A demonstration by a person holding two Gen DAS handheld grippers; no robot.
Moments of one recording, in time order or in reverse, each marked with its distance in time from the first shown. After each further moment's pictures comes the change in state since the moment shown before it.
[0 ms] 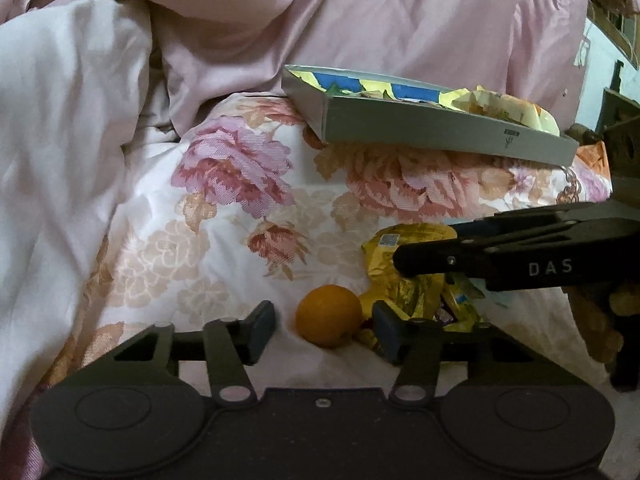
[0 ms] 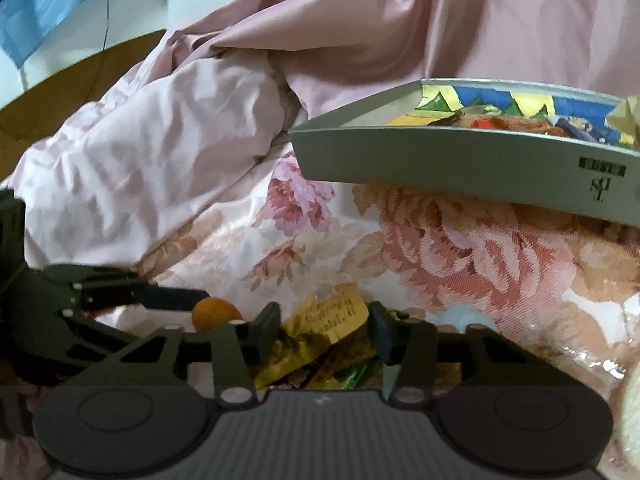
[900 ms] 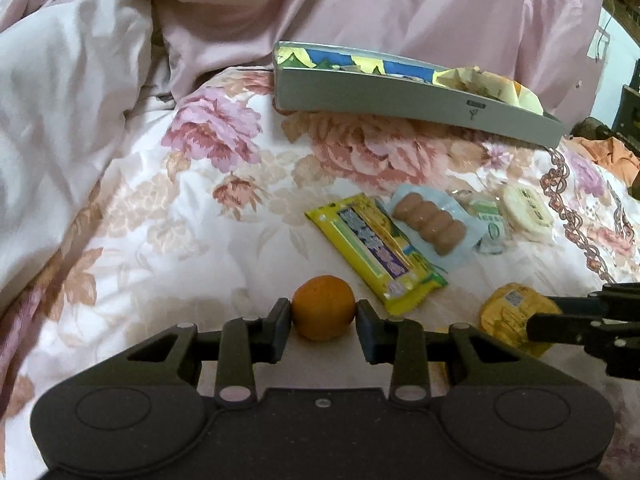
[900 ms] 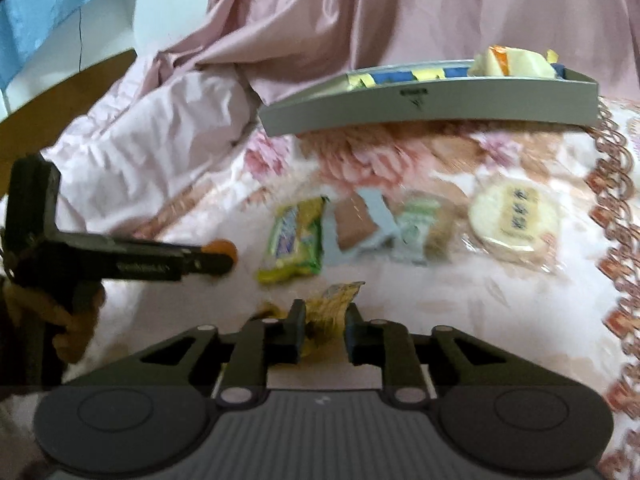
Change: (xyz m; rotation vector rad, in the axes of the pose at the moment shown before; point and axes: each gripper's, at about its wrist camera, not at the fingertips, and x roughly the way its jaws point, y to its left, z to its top) left arm -0.027 -0.063 -0.019 -0.067 0.078 0.072; right arm -0.134 -0.005 -0.084 0.100 0.005 -0.115
